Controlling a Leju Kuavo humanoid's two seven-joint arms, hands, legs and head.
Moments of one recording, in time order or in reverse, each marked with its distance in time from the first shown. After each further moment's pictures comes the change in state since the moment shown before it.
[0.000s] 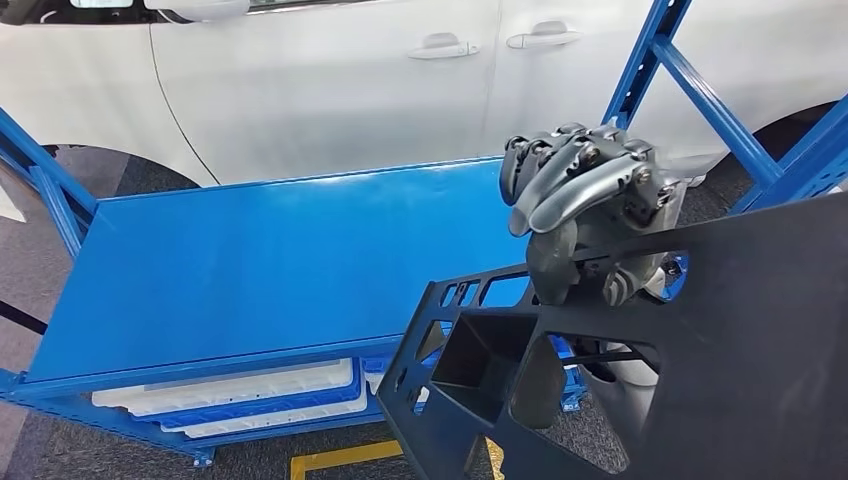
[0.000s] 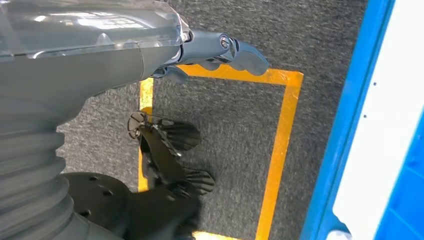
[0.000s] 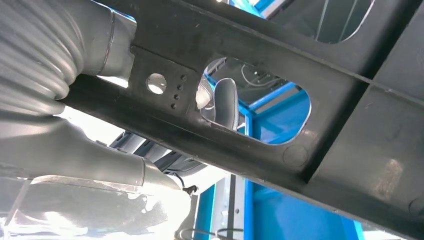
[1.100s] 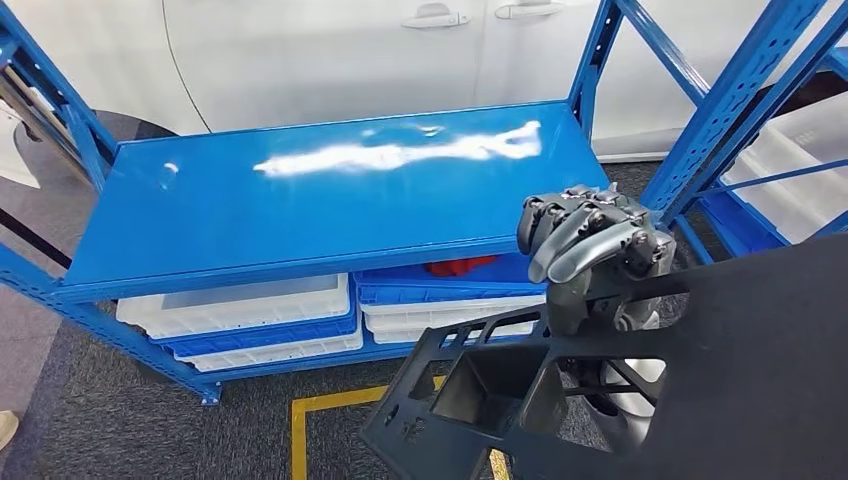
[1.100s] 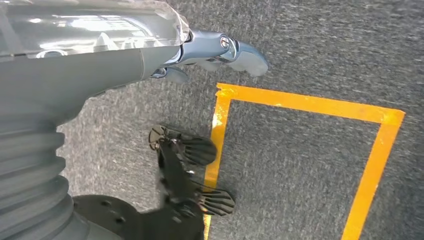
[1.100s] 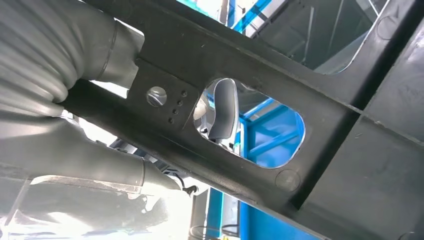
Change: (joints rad) left arm 0.016 0.046 0.027 -0.001 0.003 0.056 0.101; right arm 0.186 -0.030 -0.041 -0.005 0.002 0.026 -0.117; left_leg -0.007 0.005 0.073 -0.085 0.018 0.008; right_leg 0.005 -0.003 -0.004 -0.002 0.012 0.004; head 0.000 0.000
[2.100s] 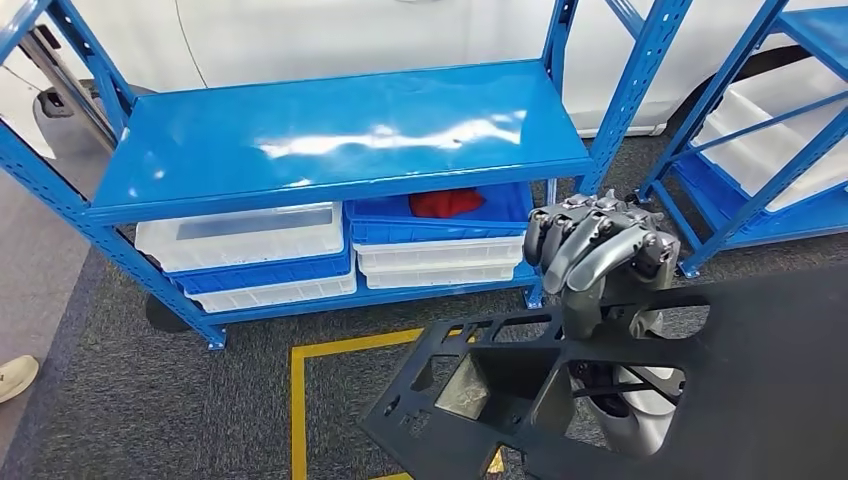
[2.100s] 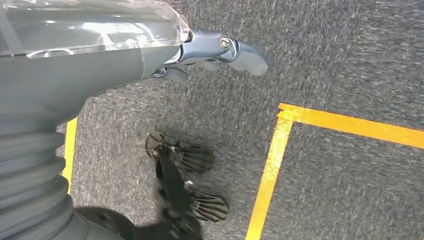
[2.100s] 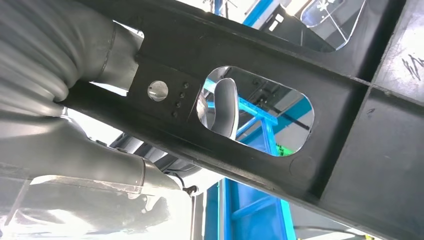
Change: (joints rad) left arm -0.005 0.018 0.021 -0.002 0.013 0.012 0.014; right arm 0.035 0.001 -0.054 0.007 -0.091 0.122 0.000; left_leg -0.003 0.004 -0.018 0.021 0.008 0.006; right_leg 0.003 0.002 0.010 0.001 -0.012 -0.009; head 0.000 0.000
